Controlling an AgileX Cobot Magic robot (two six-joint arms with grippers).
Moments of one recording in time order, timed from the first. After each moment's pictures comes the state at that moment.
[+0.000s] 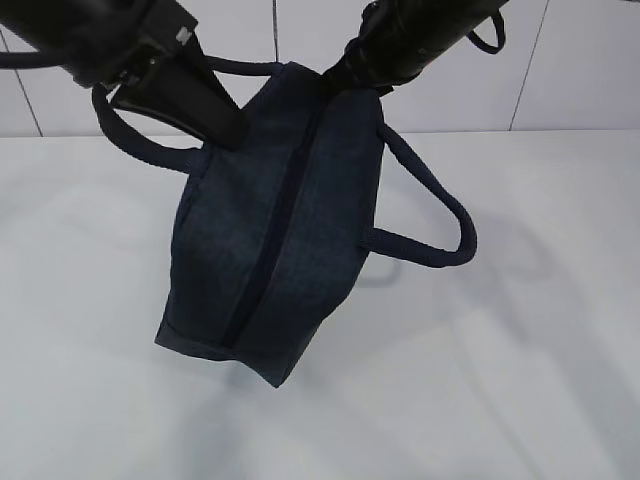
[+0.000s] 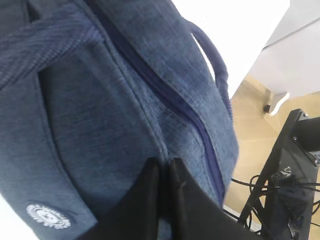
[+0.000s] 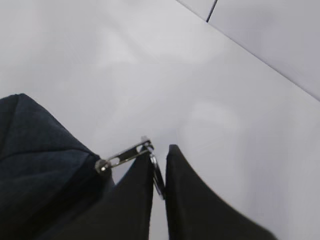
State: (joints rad) left arm -0.46 1.58 -1.46 -0.67 1.15 0.44; right arm 0.38 1.97 -1.79 0.13 0.69 -0.35
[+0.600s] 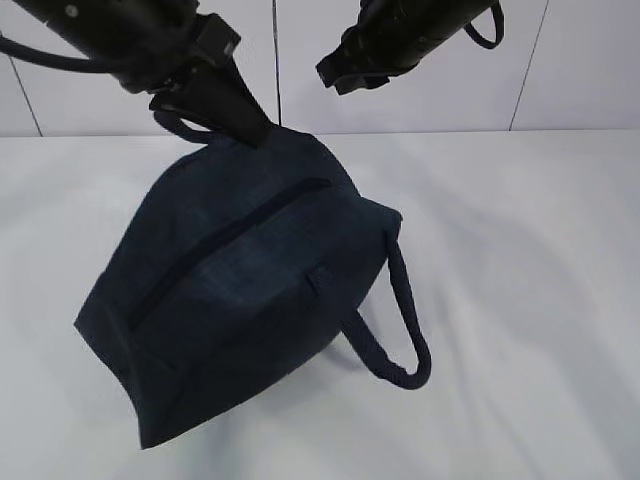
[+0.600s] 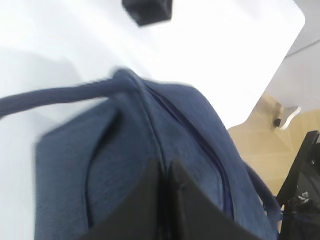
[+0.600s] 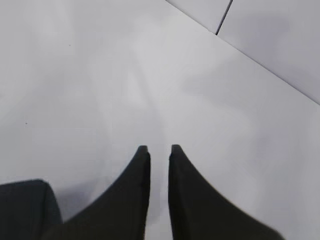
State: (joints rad) left arm -0.46 1.68 -1.52 -0.66 1.08 0.44; right arm 0.37 1.98 -1.81 0.21 0.71 -0.42
